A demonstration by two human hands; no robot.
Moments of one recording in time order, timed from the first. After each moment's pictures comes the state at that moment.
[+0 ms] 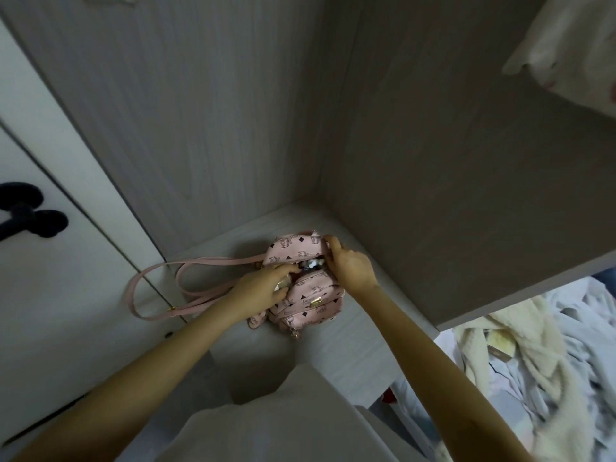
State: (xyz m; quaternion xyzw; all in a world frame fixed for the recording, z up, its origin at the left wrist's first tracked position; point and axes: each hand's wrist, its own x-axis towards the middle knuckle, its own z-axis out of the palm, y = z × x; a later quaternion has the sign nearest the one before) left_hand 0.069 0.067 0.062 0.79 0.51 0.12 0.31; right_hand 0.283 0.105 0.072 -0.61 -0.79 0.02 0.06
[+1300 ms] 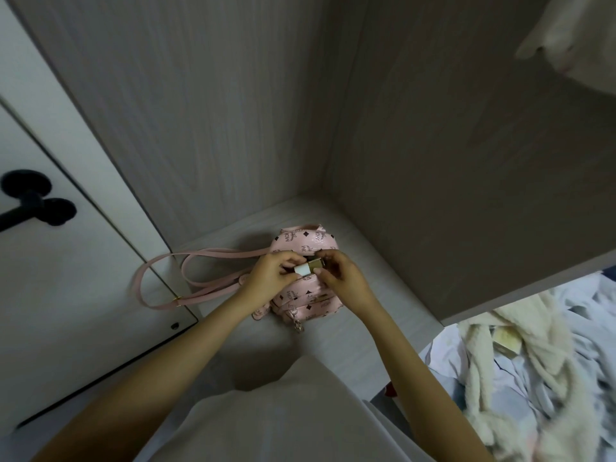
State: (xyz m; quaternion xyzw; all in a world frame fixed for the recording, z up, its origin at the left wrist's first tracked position) left_hand 0.090 0.064 0.058 0.66 0.53 0.33 0.42; right_hand 0.271 0.058 0.069 -0.59 -0.64 0.40 0.28
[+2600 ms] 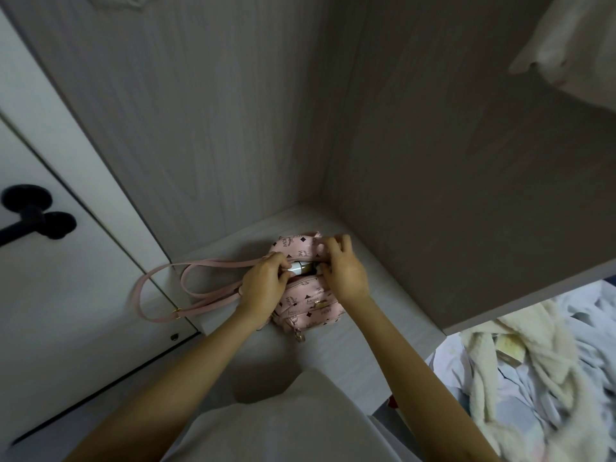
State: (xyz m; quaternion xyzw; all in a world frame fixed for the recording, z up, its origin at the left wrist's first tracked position) left_hand 0.092 0.069 0.046 0.66 0.65 0.33 0.19; right_hand 0.260 0.089 0.073 -0.63 -0.74 0.15 0.18
